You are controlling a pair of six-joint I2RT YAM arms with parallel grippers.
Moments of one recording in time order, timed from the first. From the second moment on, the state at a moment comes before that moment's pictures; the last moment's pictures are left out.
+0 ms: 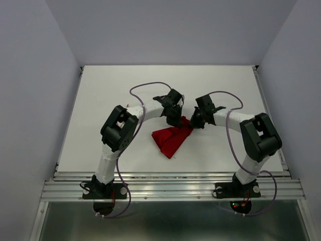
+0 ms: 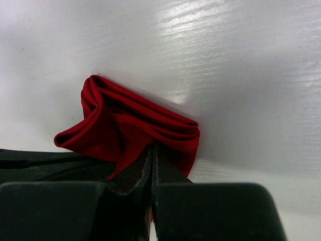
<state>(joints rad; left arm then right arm) -0.73 2.11 1.55 -0.49 0.23 -0.56 0.42 1.74 0.98 -0.25 -0.06 0.81</state>
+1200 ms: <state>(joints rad) -0.73 2.09 1.47 -0.30 0.39 -0.64 0.42 1.75 0.99 -0.24 -0.04 0.84</state>
